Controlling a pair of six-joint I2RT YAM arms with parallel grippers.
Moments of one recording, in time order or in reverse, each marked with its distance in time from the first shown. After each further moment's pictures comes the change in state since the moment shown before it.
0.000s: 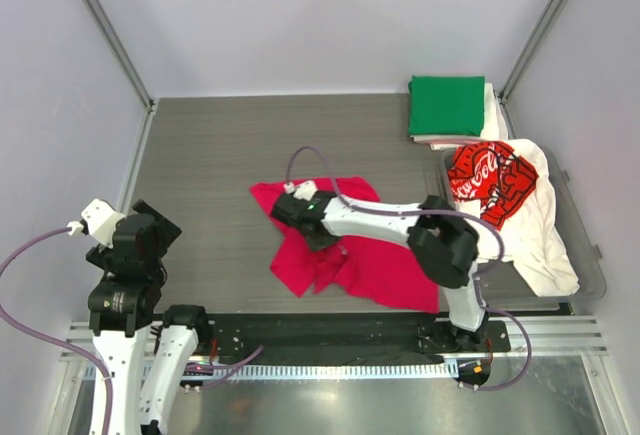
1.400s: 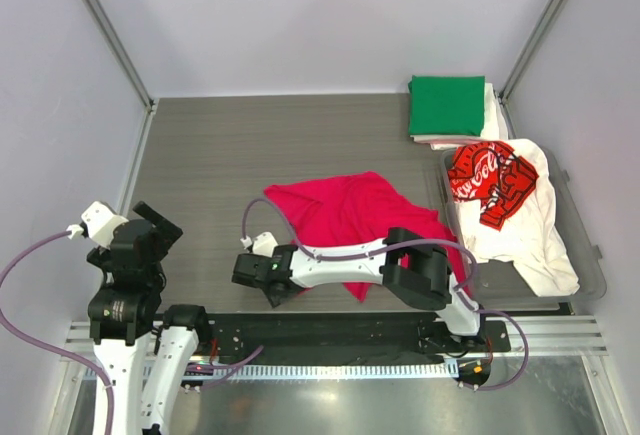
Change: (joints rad) left arm 0.000 -0.051 -0.021 0.035 0.036 0.023; right arm 0.269 0.051 0.027 0.014 -0.103 0.144
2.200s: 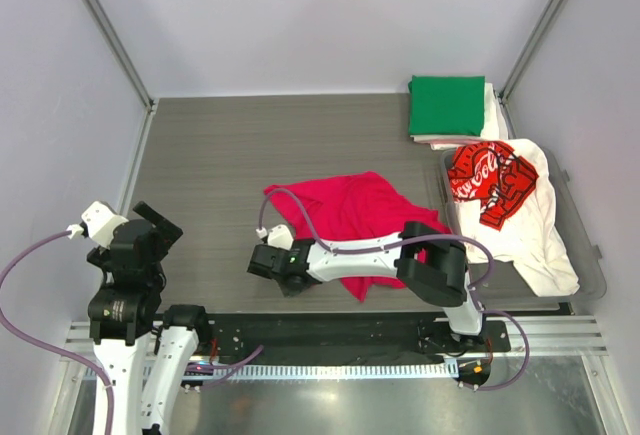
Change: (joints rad) left arm 0.000 0.000 0.000 0.000 0.004 0.002; right arm -0.049 -0.102 -0.177 0.142 -0.018 0.021
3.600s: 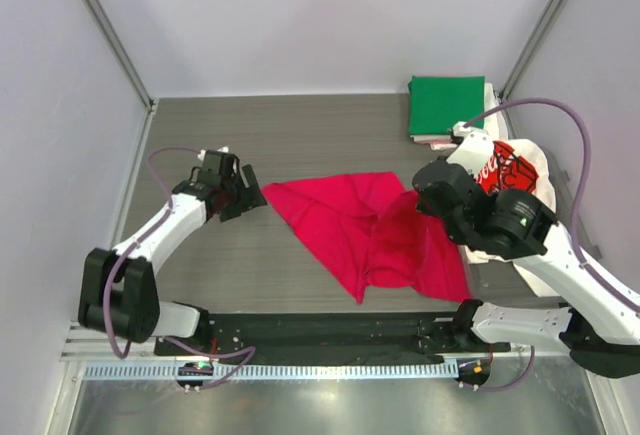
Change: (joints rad) left arm -0.219 0.895 0.002 0.518 0.605 0.043; right arm -0.371 -0.952 0.042 -0.520 0.497 0.084
